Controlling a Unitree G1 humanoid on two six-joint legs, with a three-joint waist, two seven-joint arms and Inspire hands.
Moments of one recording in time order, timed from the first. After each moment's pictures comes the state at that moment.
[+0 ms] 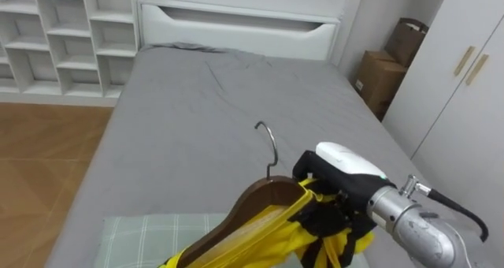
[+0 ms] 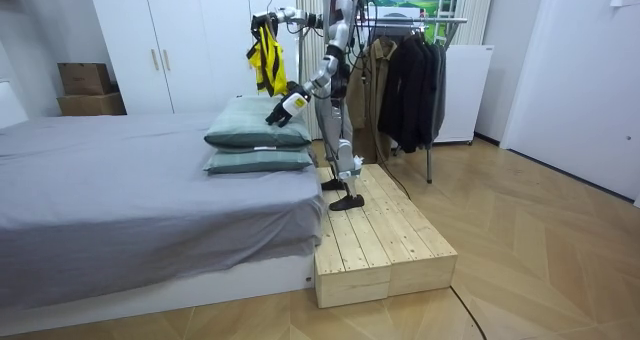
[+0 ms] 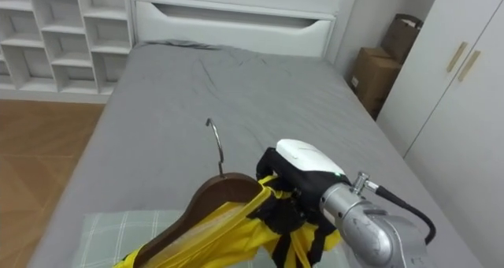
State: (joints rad) left arm 0.02 0.23 0.54 1.18 -0.13 -0.25 -0.47; right arm -0.17 -0.43 0.20 -0.12 -0.58 0.10 0.46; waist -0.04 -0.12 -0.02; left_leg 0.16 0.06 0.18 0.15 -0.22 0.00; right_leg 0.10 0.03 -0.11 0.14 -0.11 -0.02
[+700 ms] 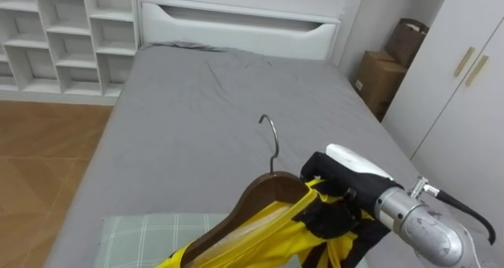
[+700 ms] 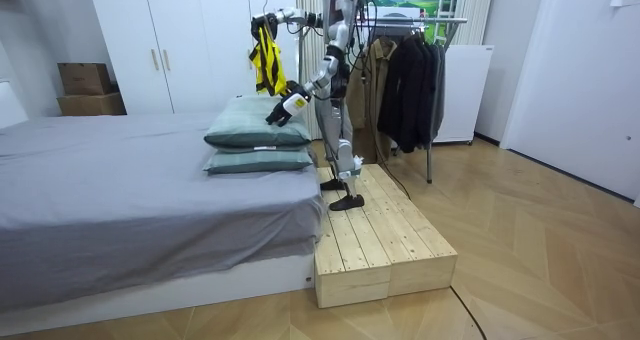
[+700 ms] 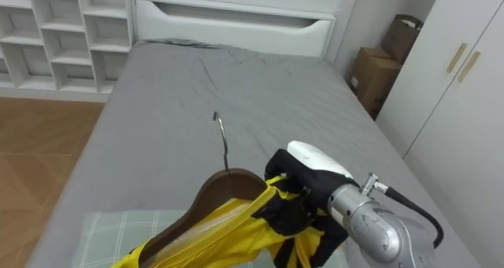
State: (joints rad) left arm 0.02 0.22 0.59 1.18 -0.13 -0.24 -0.50; right arm -0.17 -0.46 0.20 -0.12 -0.51 0.17 0.46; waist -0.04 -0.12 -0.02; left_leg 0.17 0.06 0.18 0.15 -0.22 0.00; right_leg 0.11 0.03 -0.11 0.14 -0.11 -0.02
